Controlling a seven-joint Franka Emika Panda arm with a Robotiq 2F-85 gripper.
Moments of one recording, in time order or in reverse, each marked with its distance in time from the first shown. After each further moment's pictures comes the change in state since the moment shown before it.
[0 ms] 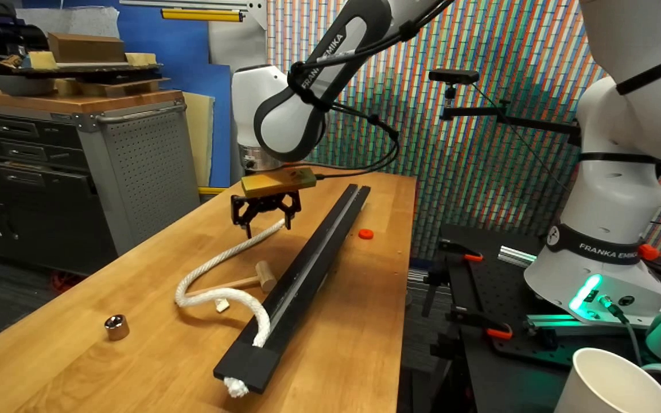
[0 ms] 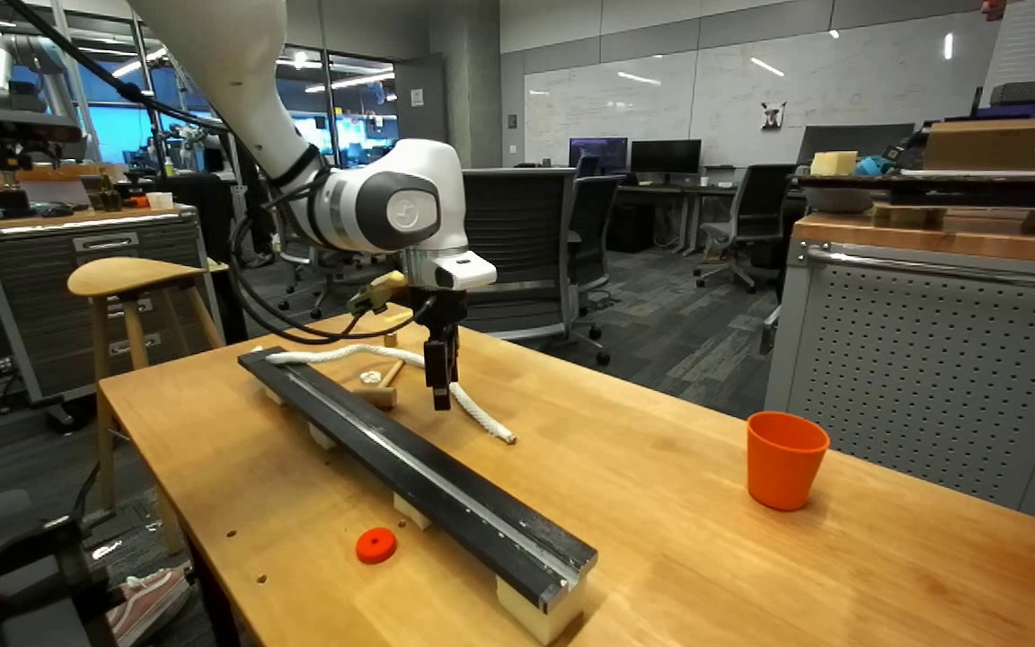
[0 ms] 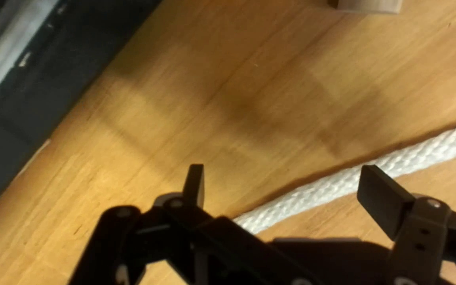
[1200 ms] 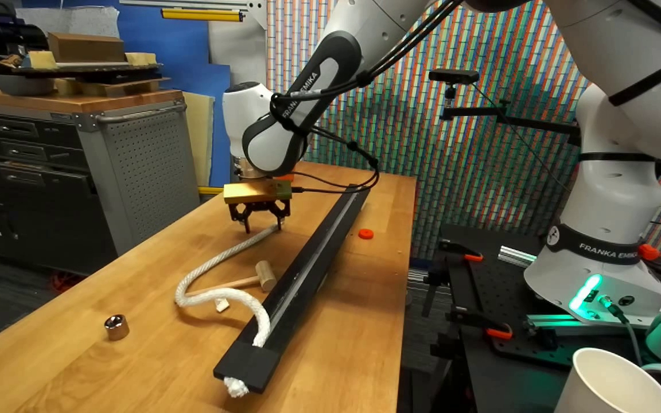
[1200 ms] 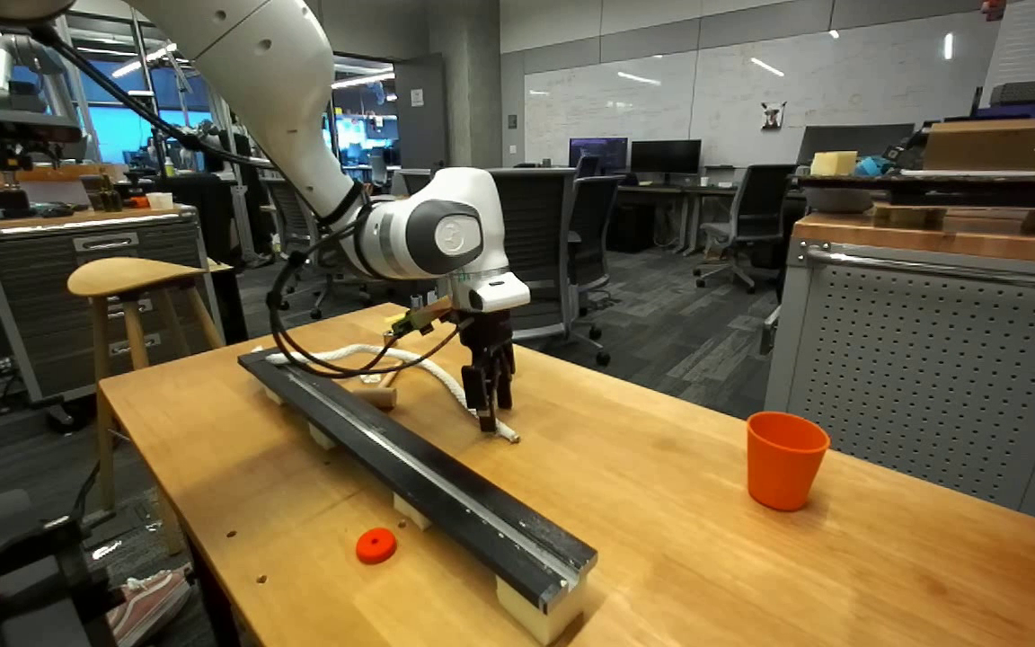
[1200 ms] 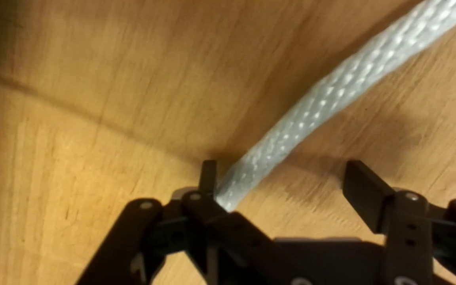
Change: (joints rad) arm 0.014 0.168 -0.093 0.189 -0.036 -0.019 0.277
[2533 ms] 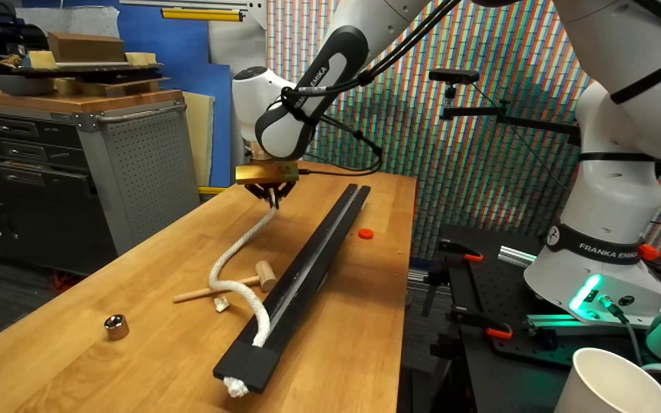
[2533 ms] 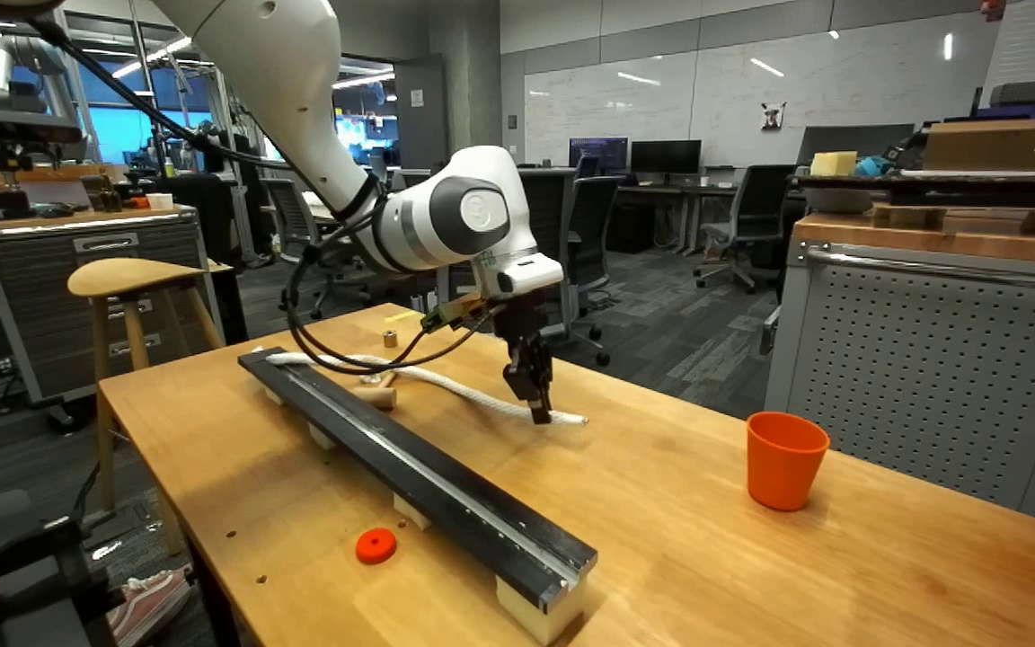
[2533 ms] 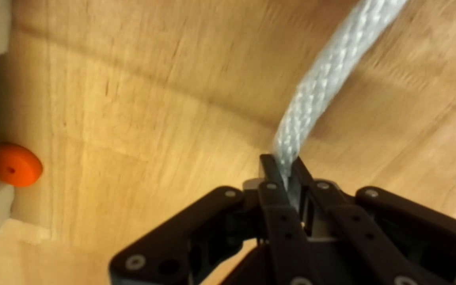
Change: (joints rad) arm 0.005 -0.034 -0.105 -0.009 -0.116 -0.004 0.064
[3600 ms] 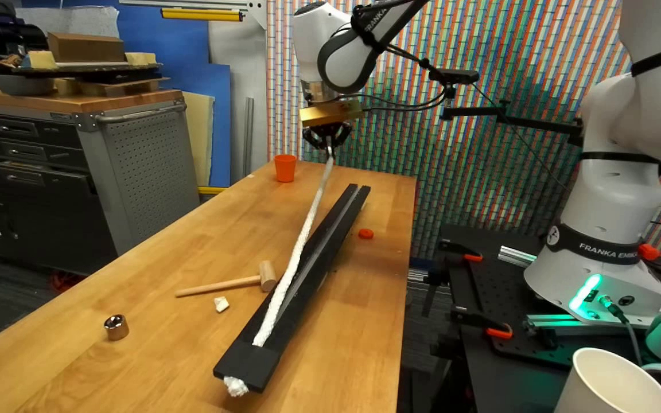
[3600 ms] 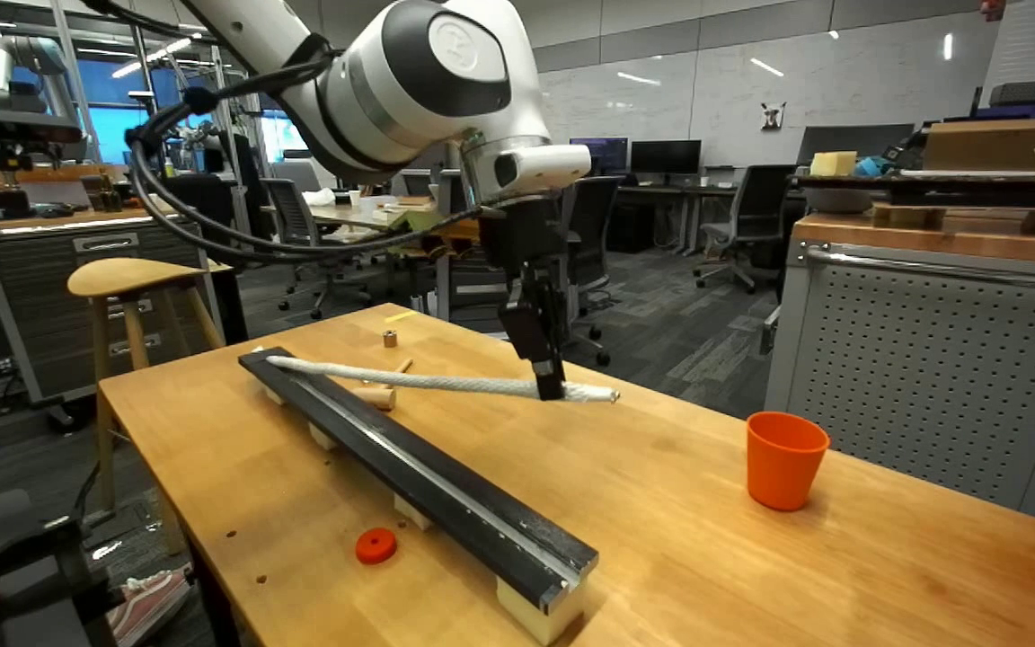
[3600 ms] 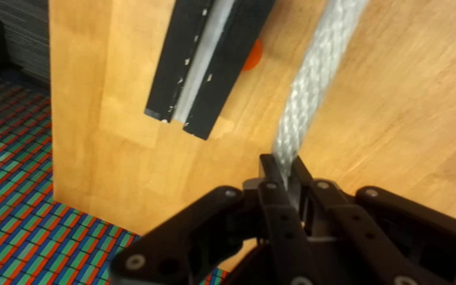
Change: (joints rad) arm -0.110 -0.447 -0.045 -0.345 -0.220 -0.149 -0.084
